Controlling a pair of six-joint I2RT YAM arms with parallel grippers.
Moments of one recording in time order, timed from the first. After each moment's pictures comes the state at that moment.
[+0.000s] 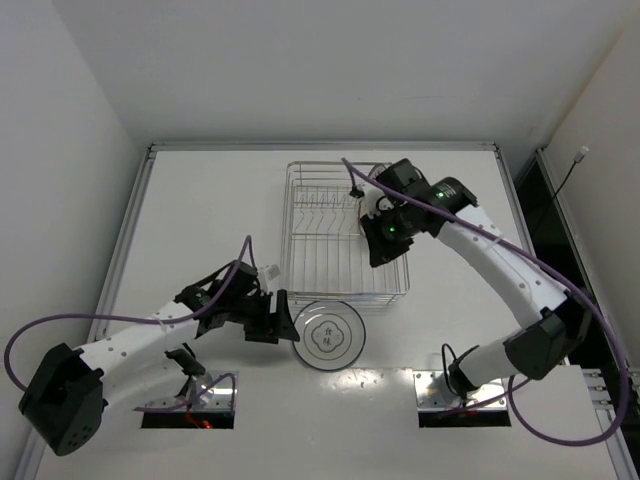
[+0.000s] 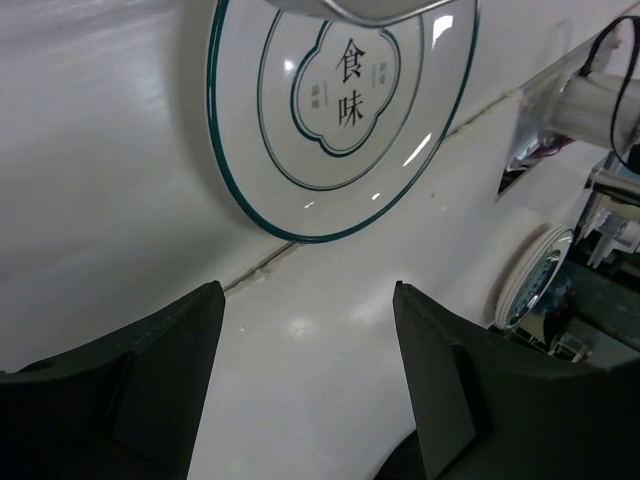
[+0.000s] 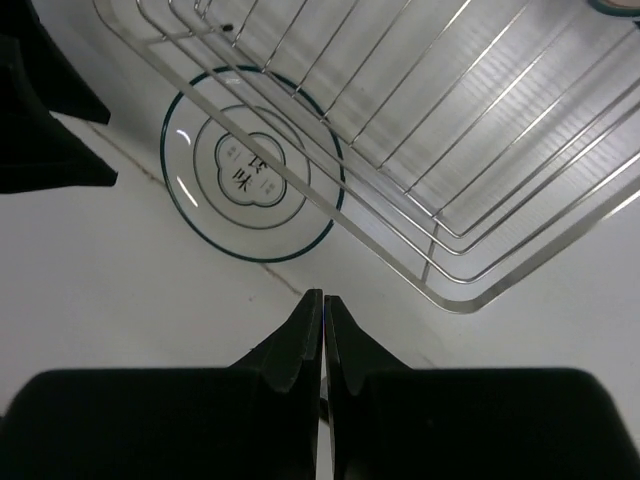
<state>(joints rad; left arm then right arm) -0.64 0.97 0.46 -0.42 0.49 -0.74 0.55 1.43 1.45 -1.13 -0.25 0.05</state>
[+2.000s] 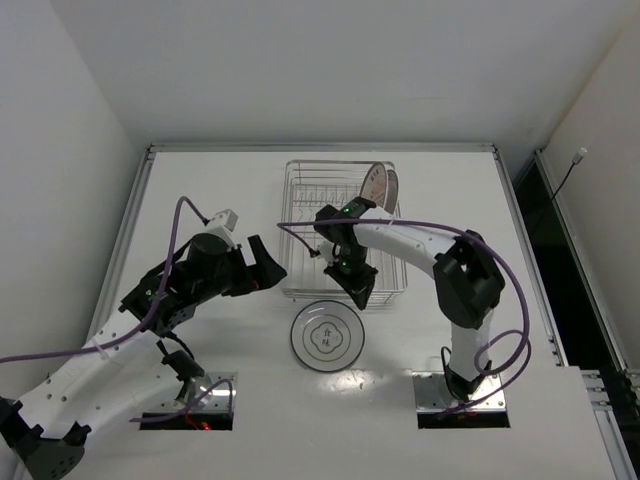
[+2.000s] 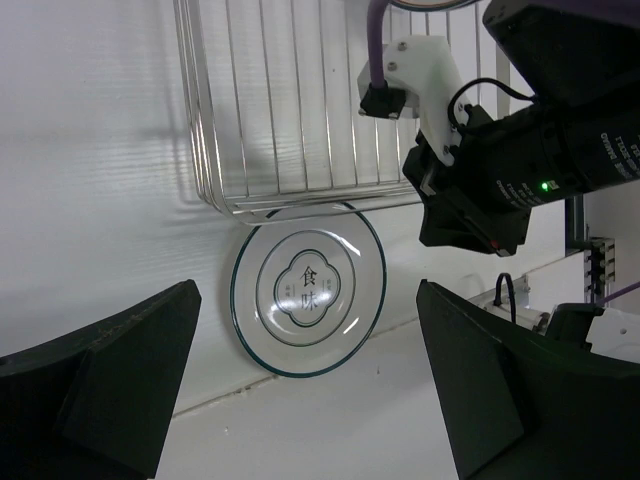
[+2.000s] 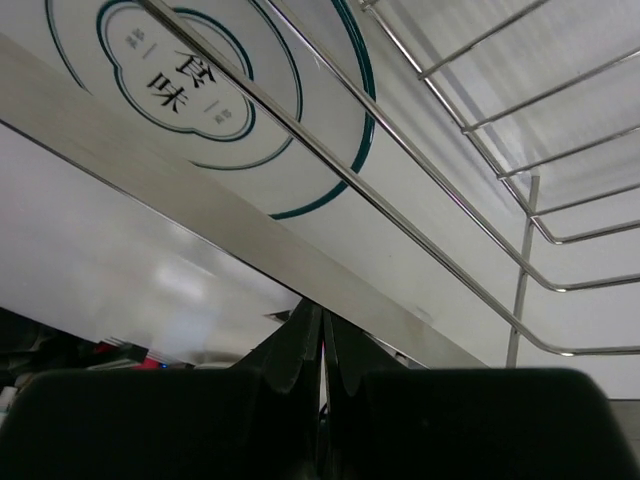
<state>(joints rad) -0.66 0.77 0.85 -0.65 -0.05 -0.80 0.75 1.90 1.45 -1.25 -0.18 -0.03</state>
